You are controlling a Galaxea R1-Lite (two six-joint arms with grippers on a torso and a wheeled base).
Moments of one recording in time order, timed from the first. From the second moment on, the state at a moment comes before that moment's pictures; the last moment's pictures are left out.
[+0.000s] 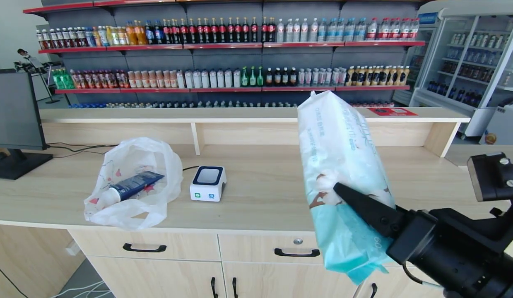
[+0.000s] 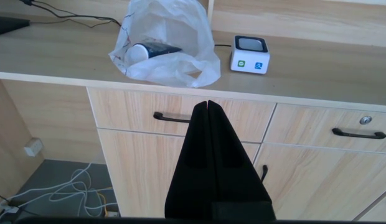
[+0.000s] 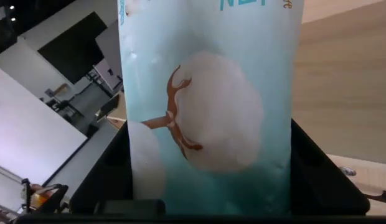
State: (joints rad) left arm 0.00 0.00 0.00 0.00 0.00 0.00; right arm 0.88 1.41 -0.32 -1.18 -0.26 0.54
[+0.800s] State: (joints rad) left arm 0.00 0.00 0.00 0.00 0.00 0.00; right arm 0.84 1.29 -0.35 -1.18 -0.05 1.31
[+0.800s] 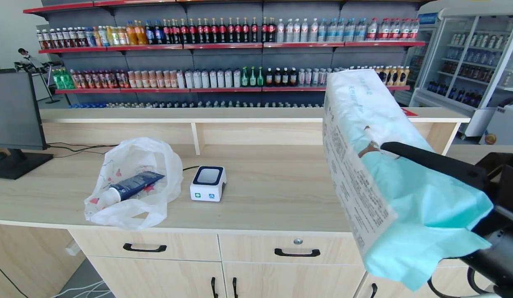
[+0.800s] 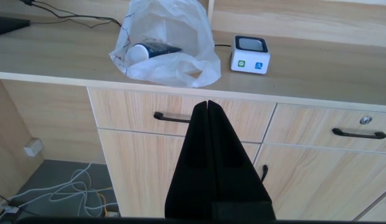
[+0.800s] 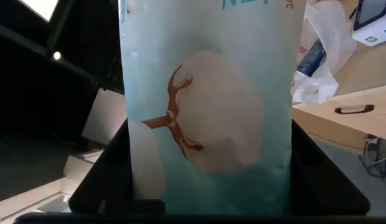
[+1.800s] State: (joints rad) left arm 0.00 0.00 0.00 0.00 0.00 0.01; right arm 0.65 1.14 -0.25 -1.10 0.69 1.95
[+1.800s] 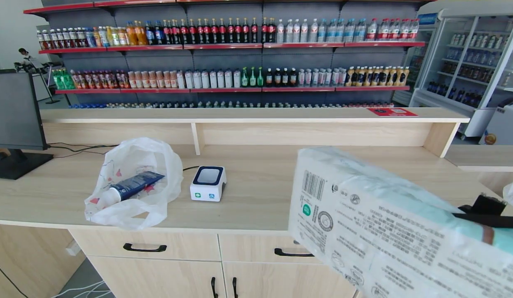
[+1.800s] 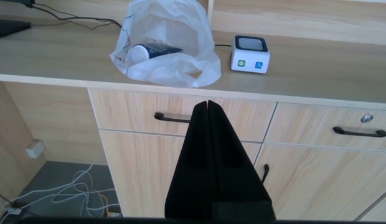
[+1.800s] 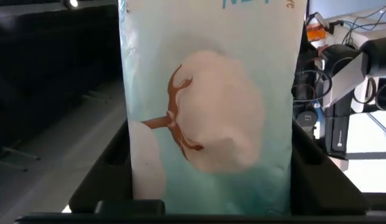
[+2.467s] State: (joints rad) left arm 0.00 0.00 0.00 0.00 0.00 0.01; right arm 0.63 1.15 -0.26 -1.11 0.84 2.12
